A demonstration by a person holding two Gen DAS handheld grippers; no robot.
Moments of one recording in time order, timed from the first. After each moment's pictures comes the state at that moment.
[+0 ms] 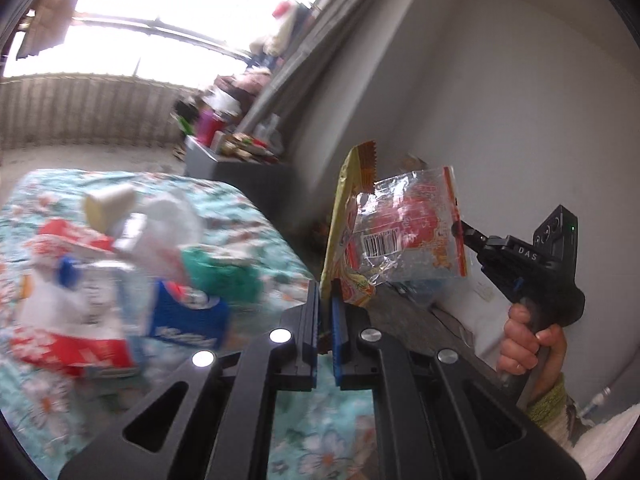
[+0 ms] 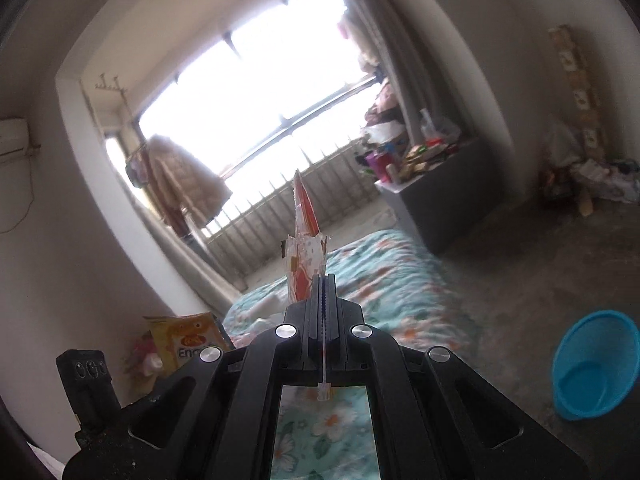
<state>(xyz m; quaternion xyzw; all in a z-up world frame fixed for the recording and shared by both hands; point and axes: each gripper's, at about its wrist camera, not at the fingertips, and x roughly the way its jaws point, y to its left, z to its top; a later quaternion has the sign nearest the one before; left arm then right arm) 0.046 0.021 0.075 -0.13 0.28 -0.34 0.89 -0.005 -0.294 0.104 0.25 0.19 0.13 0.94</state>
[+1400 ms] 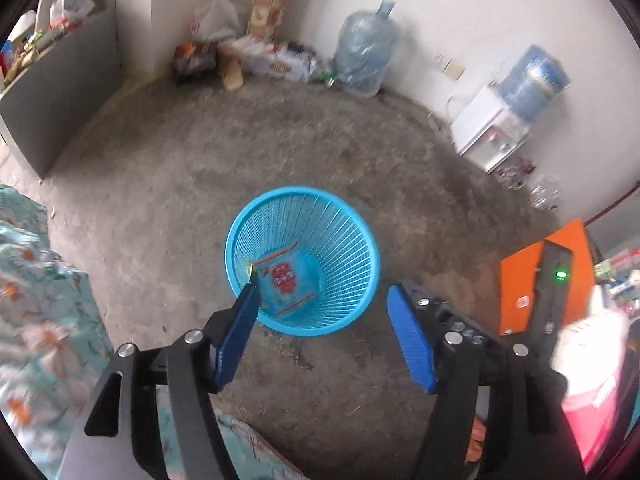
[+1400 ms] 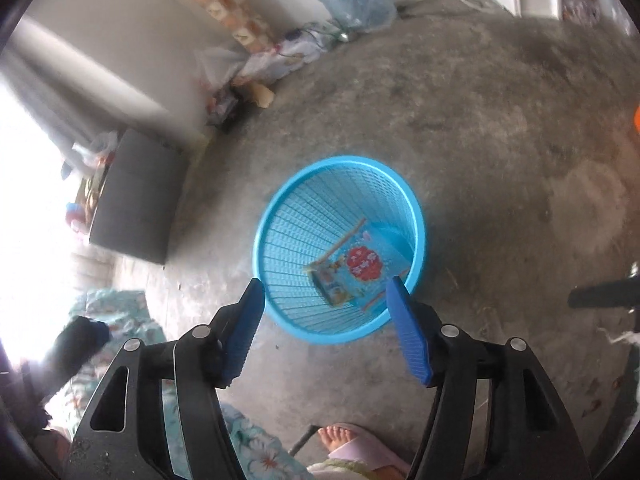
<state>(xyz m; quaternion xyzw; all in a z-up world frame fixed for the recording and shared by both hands) 0.155 -0.417 -0.092 0.14 0.50 -0.49 0.70 -0.014 -0.516 -0.168 0.45 0.34 -0.31 0.76</state>
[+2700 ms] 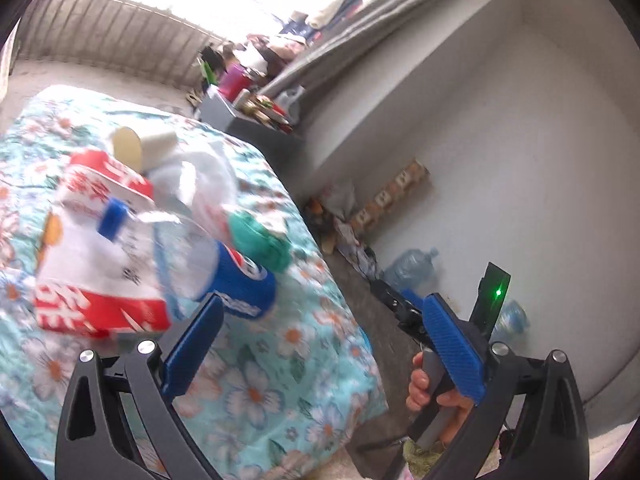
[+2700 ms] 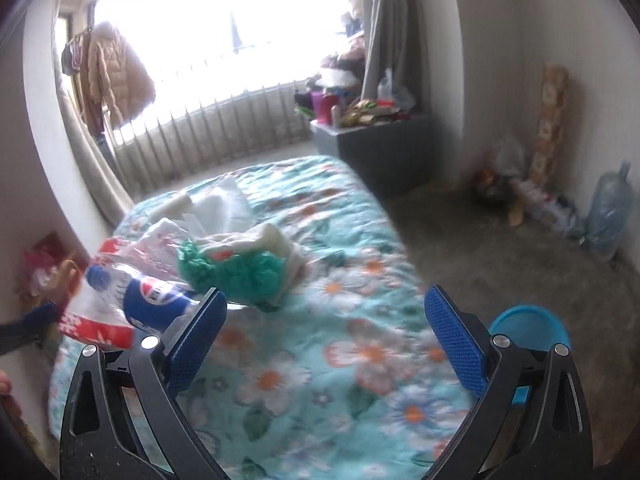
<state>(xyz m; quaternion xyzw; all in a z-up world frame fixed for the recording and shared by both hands) 0.072 0.112 0.044 -0.24 0.34 -0.33 0.85 0.071 -0.183 0.021 0.09 0.31 0.01 0.95</state>
